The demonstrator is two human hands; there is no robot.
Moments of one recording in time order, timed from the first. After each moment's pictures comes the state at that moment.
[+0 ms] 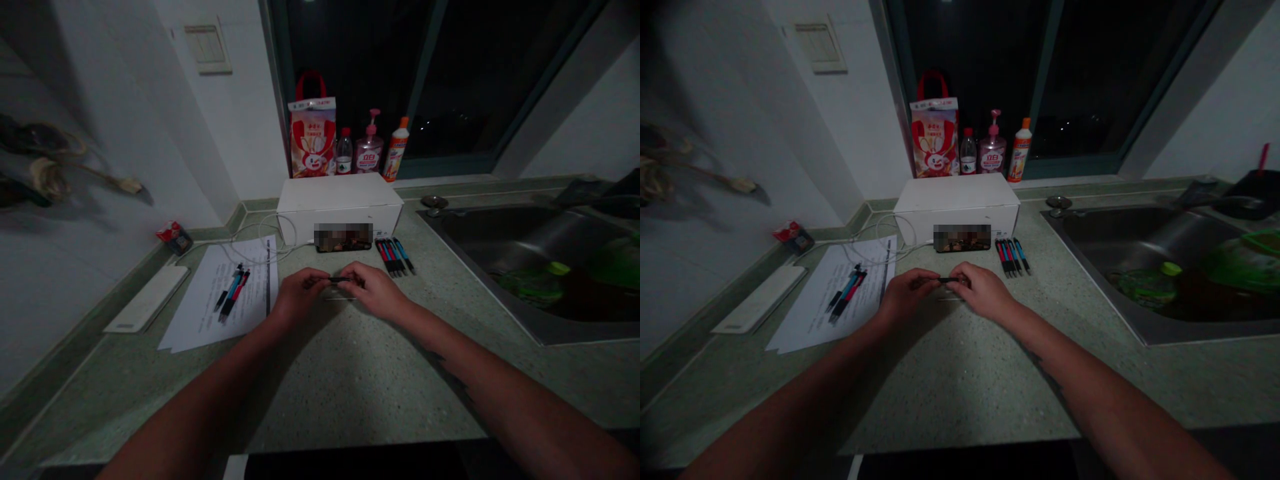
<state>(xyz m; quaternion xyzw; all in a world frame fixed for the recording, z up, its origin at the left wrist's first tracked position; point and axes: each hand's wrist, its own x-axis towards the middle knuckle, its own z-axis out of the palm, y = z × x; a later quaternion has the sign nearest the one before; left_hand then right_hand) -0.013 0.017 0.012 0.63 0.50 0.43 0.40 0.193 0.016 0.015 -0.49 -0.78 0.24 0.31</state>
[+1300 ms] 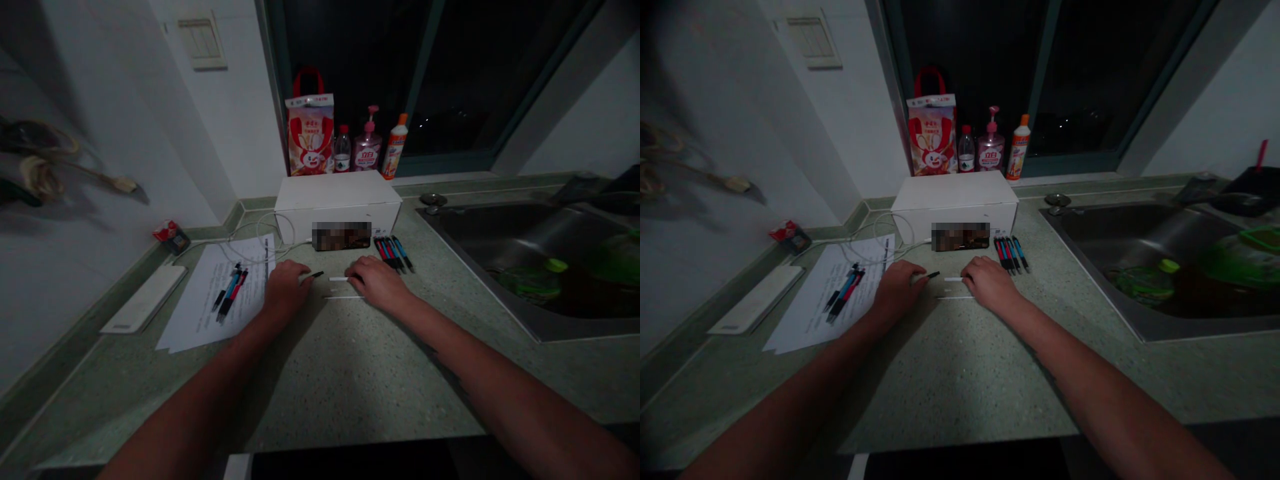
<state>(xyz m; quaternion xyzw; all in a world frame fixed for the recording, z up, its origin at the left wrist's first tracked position) -0.035 0.036 -0.002 0.78 0.57 0.26 0.06 0.208 0.031 0.003 -0.52 -0.84 0.04 0.16</state>
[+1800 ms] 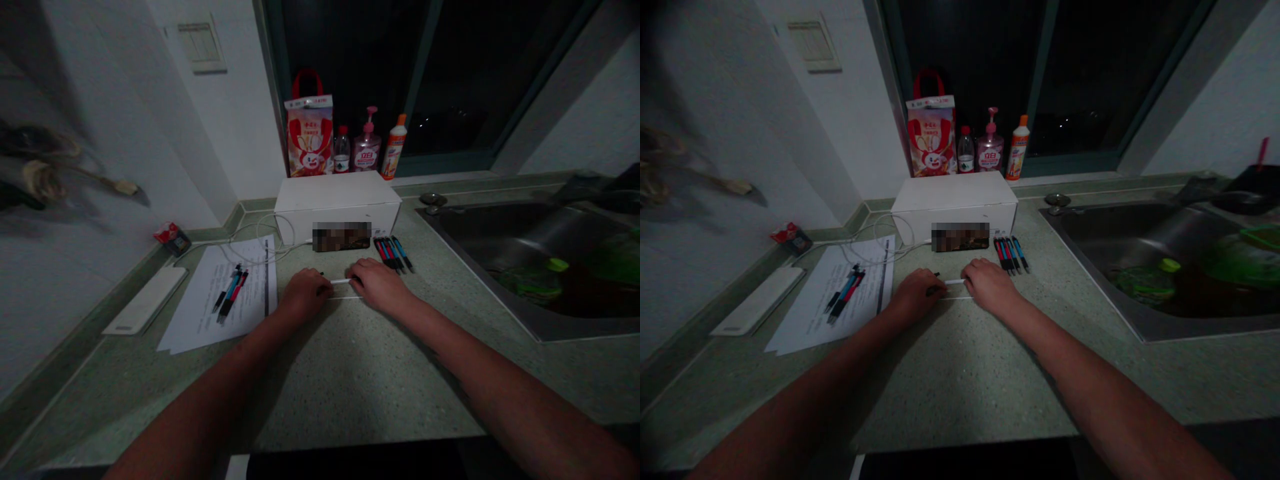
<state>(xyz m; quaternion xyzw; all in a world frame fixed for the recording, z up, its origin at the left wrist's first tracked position) -0.012 0.033 -0.004 0.85 0.47 0.19 0.12 0.204 0.025 0.010 -0.53 -0.84 0.03 0.14</state>
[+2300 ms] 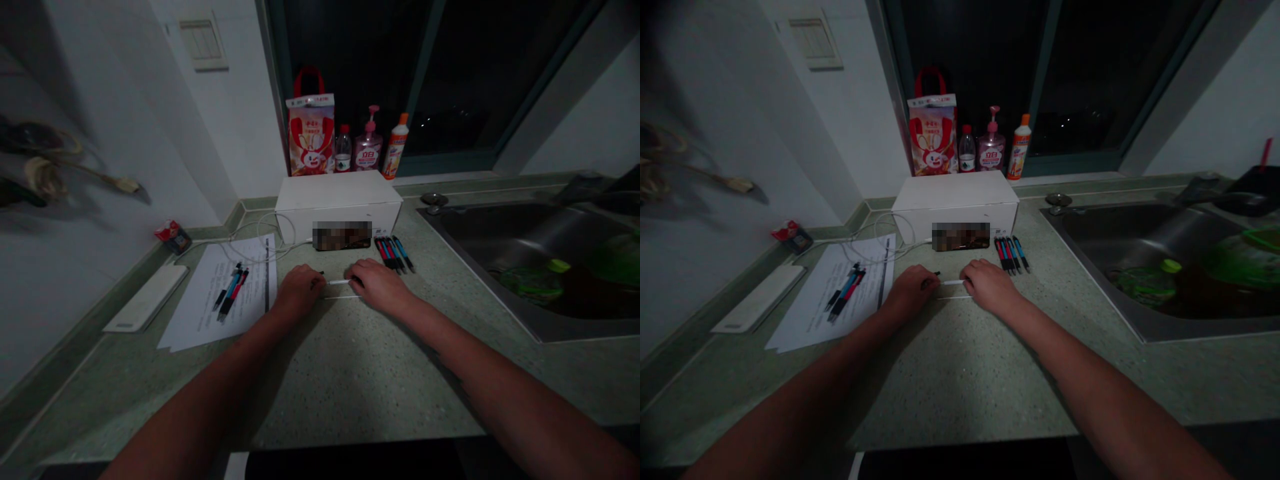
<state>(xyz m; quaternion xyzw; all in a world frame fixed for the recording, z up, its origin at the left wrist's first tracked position) -0.020 0.036 -0.007 0.82 0.51 0.23 0.12 0.206 0.026 0.007 -0.51 -0.85 0.05 0.15</state>
